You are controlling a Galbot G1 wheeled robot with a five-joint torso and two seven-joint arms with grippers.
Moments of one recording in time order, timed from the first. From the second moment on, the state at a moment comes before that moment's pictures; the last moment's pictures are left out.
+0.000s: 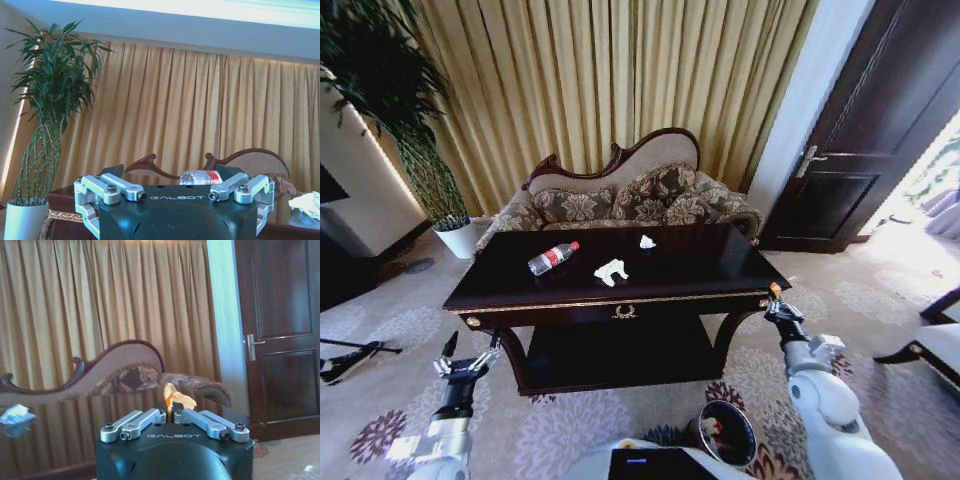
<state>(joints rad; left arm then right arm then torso) 1.82 -1.50 -0.97 -2.08 -0.52 -0.34 0.32 -1.50 1.29 0.83 2.04 0.48 -0.10 0.05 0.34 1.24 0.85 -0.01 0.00</state>
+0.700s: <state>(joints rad) 1.82 -1.50 -0.97 -2.07 -0.52 -0.32 0.32 -1.53 1.32 0.81 2.07 0.47 -0.08 0.03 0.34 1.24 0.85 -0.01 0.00</state>
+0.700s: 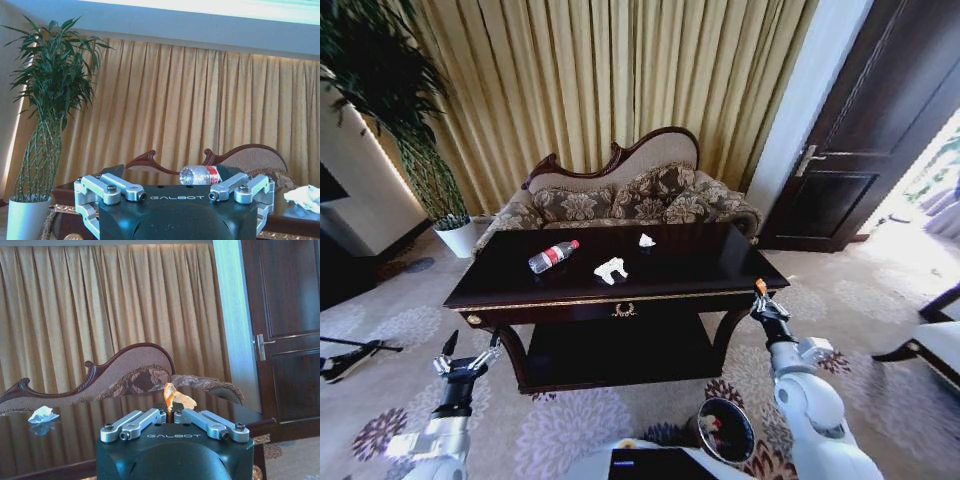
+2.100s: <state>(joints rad) 1.82 -1.50 -0.97 -2.06 -0.51 -0.33 0.32 -1.51 1.36 0.75 2.05 0.39 -0.07 0.01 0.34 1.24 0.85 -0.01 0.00</state>
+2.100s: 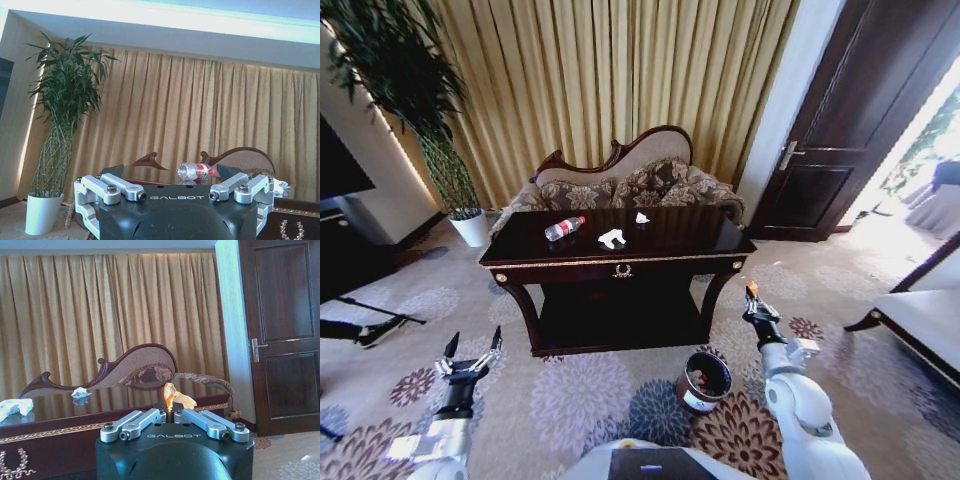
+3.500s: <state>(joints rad) 1.82 -1.51 -0.96 -2.03 -0.50 -0.35 0.33 -1.12 1.49 0.64 1.06 -0.13 0.18 0.01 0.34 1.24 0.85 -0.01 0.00</state>
